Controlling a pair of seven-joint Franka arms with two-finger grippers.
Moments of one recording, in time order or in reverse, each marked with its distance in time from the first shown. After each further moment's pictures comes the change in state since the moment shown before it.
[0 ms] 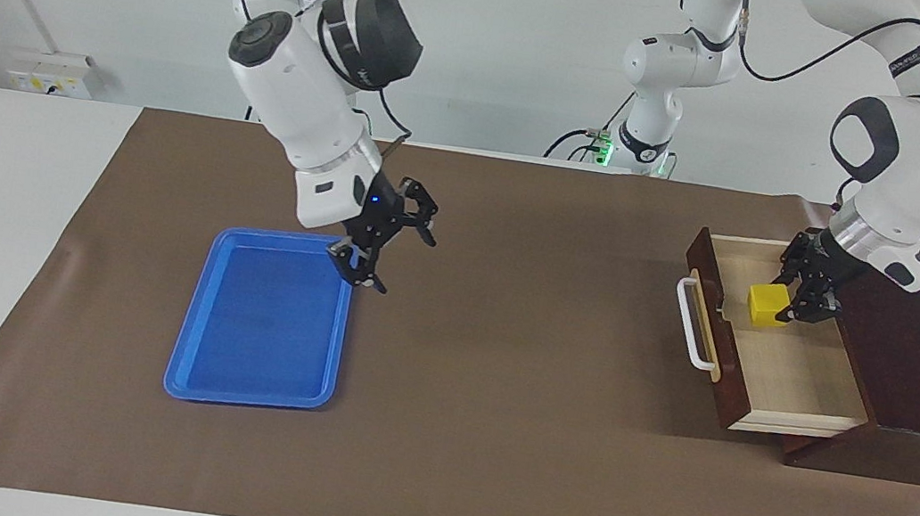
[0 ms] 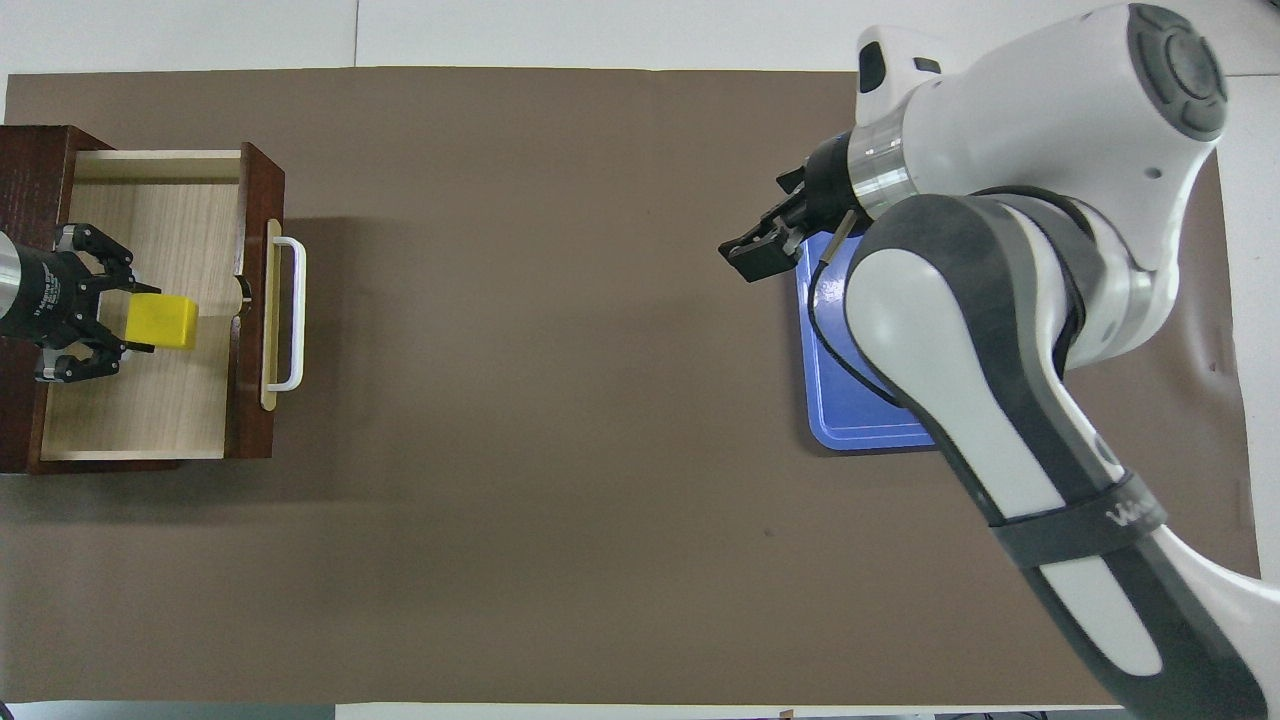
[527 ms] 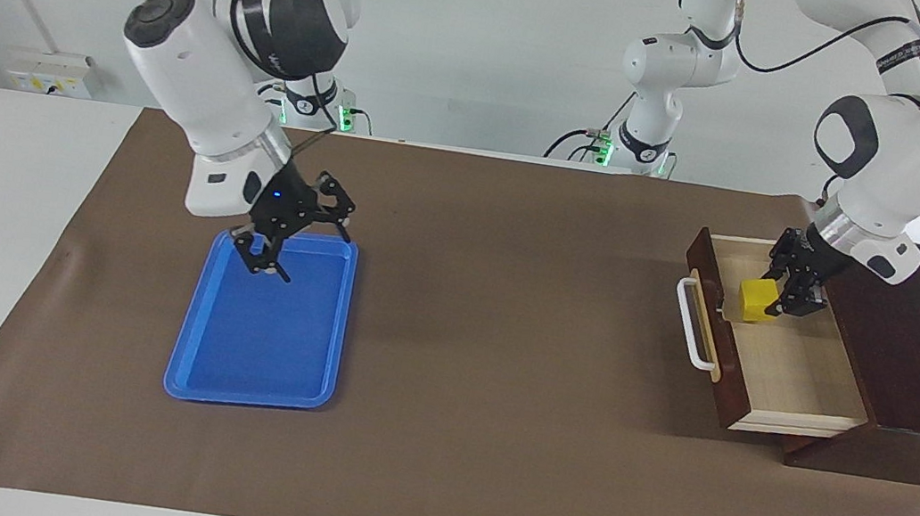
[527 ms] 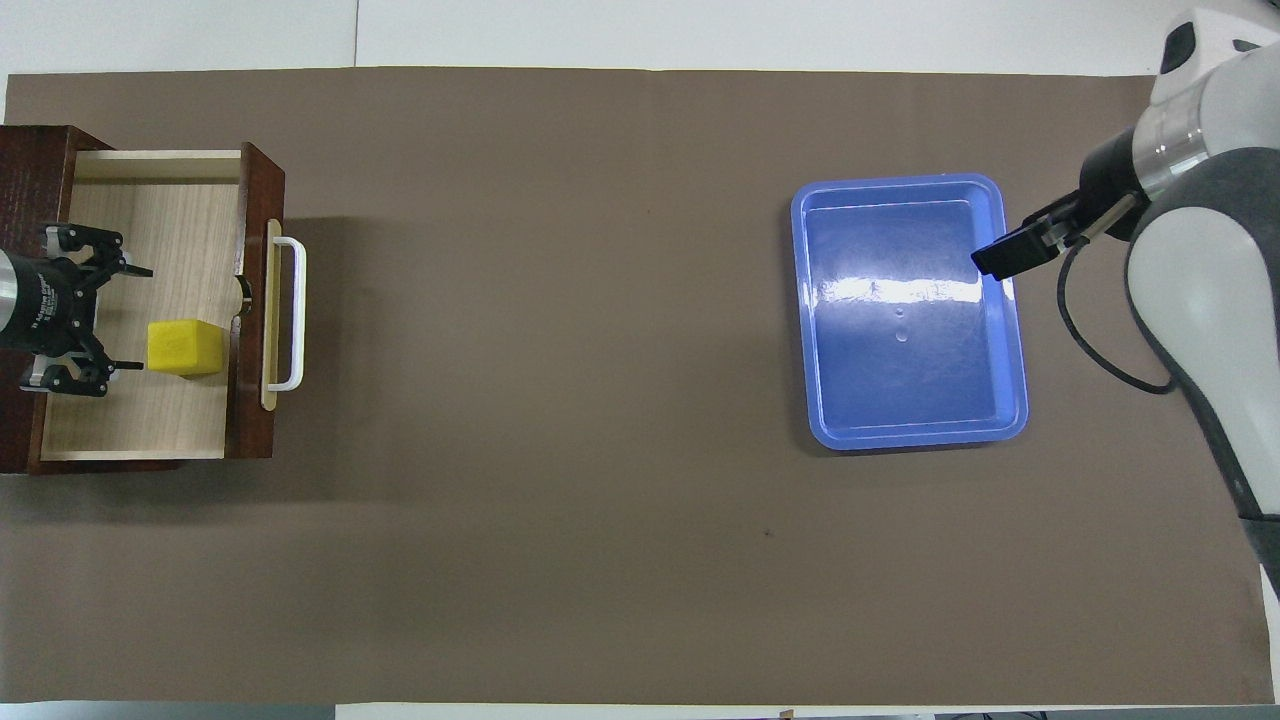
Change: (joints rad) left arm -0.013 -0.054 -0.001 -0.015 0.000 0.034 0.000; right arm -0.187 -0.113 -0.019 0.004 -0.298 -0.287 0.199
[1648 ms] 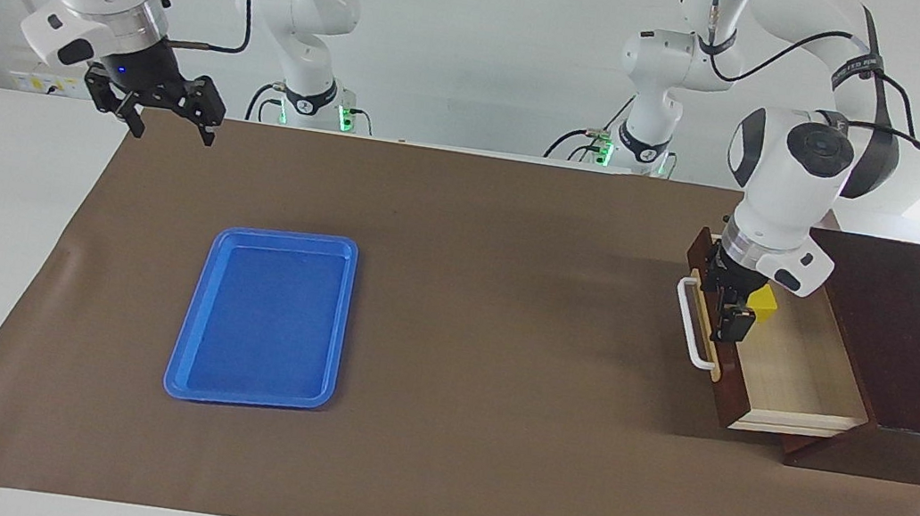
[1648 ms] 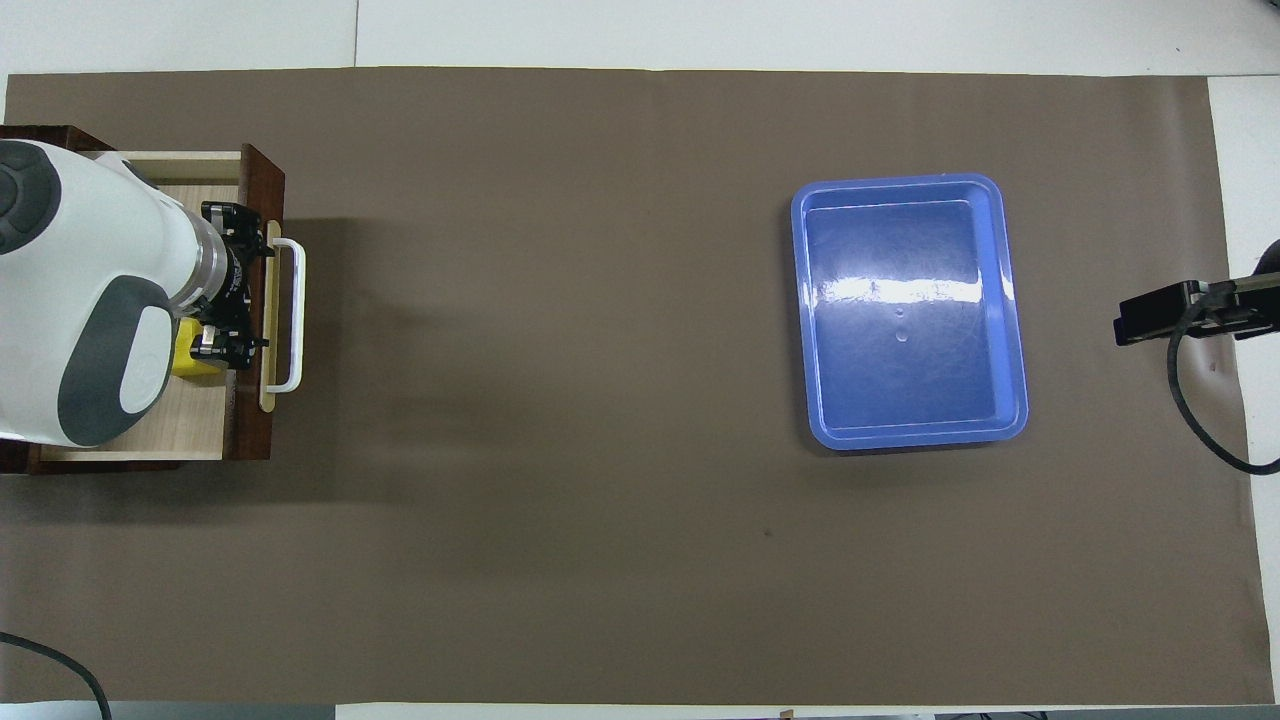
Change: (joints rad) left arm -0.244 0.113 0.010 0.016 0.201 0.065 -0.352; right arm -0.085 -0.213 0.009 -0.163 -0.135 -0.112 0.410
